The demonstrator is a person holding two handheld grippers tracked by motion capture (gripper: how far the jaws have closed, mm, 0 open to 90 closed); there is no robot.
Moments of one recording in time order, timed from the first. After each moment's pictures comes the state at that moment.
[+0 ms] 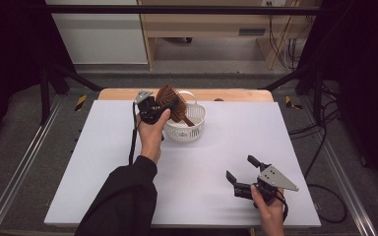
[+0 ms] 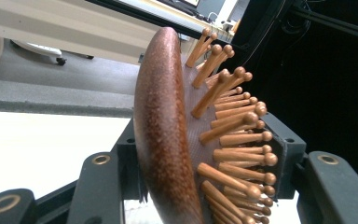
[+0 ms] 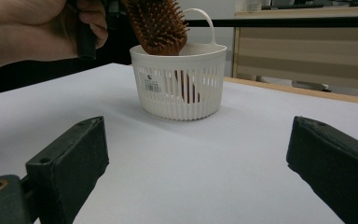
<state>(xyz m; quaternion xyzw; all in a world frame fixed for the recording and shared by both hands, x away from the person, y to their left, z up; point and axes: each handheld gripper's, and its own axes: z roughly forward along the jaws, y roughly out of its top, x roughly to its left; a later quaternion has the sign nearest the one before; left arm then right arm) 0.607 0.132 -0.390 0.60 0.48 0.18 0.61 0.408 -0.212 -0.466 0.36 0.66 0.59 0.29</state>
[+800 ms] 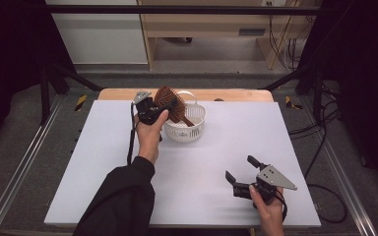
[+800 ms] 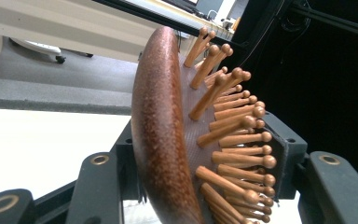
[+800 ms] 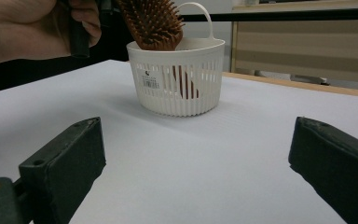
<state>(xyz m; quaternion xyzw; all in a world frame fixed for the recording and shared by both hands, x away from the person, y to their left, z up) 0.607 0.138 -0.393 0.60 0.48 0.18 0.61 0.409 -0.210 -0.467 0.37 0.66 0.58 0.29</state>
